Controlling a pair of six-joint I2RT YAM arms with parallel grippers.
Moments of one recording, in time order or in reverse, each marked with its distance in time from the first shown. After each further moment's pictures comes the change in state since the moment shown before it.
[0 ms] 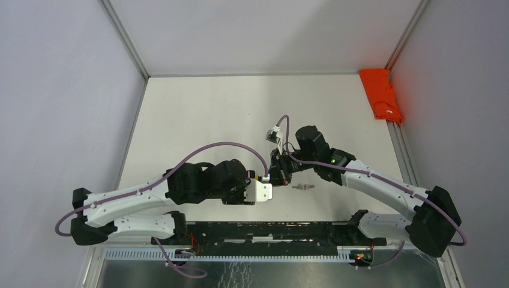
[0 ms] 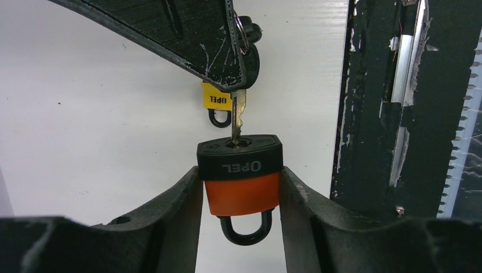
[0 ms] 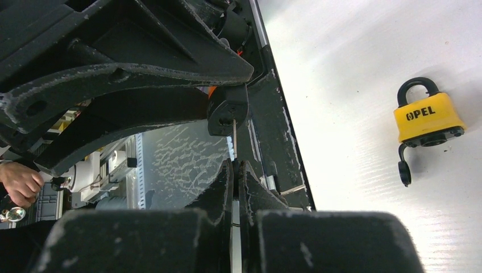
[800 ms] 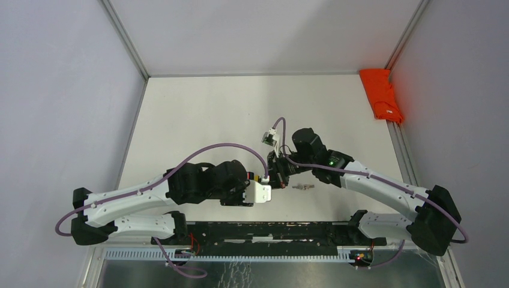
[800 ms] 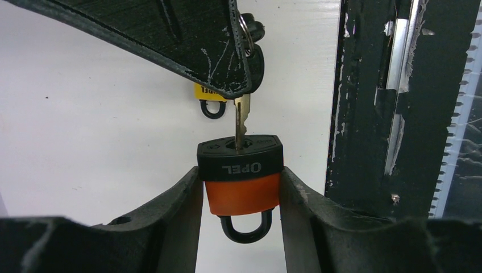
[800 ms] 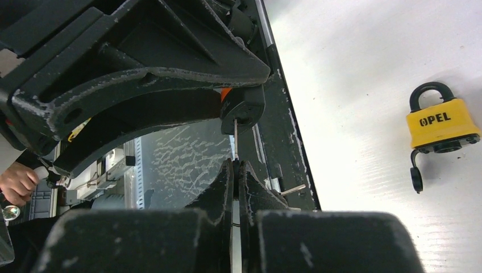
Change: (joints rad) left arm 0.000 0.005 0.002 -0.037 0.008 0.000; right arm 0.054 0.000 0.015 0.000 0.043 0.009
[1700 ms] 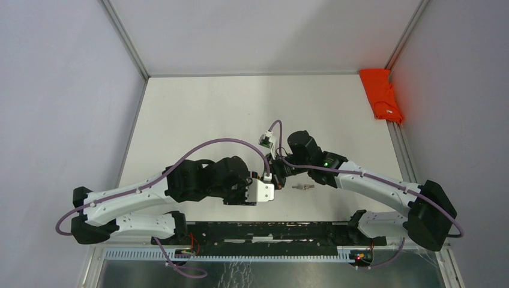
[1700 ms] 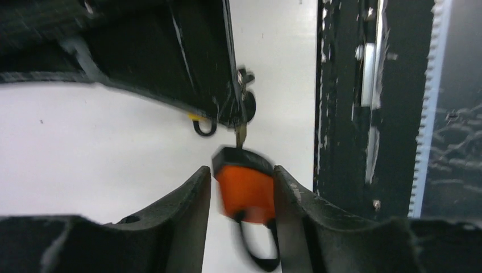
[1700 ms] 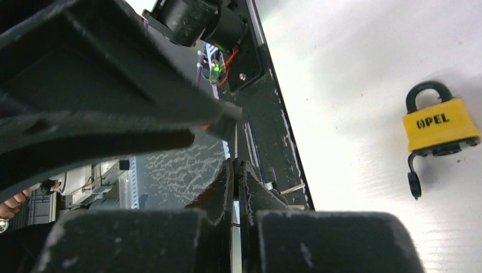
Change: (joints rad) left arm 0.000 0.024 0.058 -0.032 0.063 -0.005; right arm 0.025 0.045 -0.023 0.046 0.027 0.013
